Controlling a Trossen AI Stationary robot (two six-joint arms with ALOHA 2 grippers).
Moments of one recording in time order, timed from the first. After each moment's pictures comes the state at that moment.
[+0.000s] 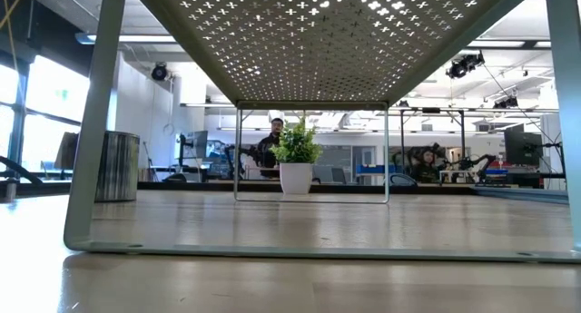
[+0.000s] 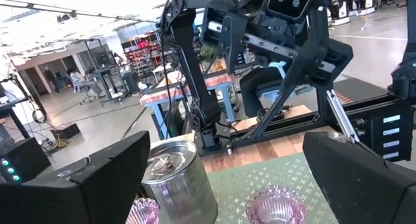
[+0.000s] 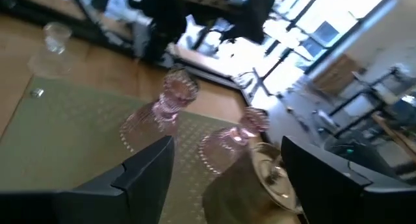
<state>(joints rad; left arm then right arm) -0.33 1.14 0.70 0.55 -0.32 0.28 0.70 1.49 1.29 -0.45 1.09 0.06</state>
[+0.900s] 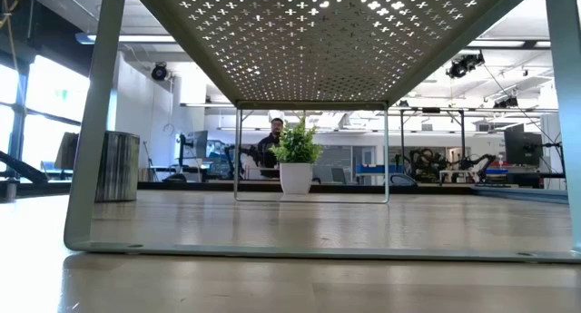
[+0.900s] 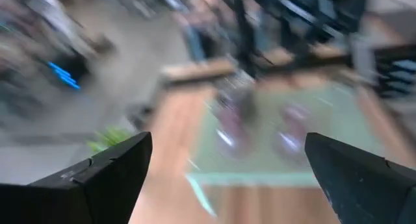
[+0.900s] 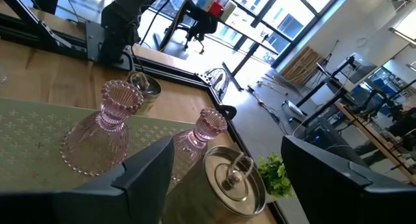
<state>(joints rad) -0.80 0.81 1.30 -0.97 -0.94 -0.22 0.66 1.48 1.29 -0.43 1.20 0.05</state>
